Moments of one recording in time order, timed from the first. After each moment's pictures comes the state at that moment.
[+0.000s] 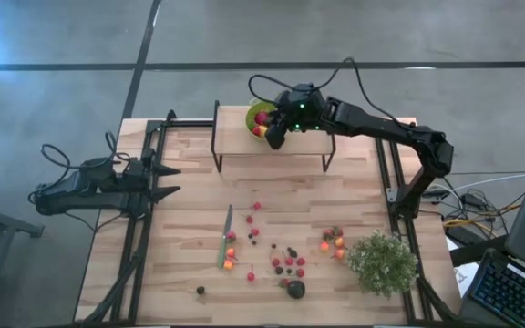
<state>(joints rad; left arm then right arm) 0.02 0.10 0.45 -0.47 -0.09 -0.09 -0.38 1.69 1.59 -0.41 0.03 0.18</state>
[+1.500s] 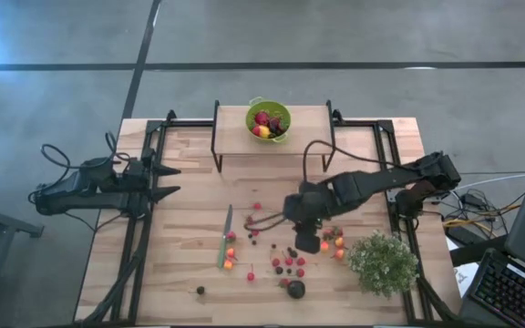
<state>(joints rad) 0.02 0.10 0.45 -0.46 -0.09 -0.09 0.26 1.69 1.62 -1.07 0.02 0.44</state>
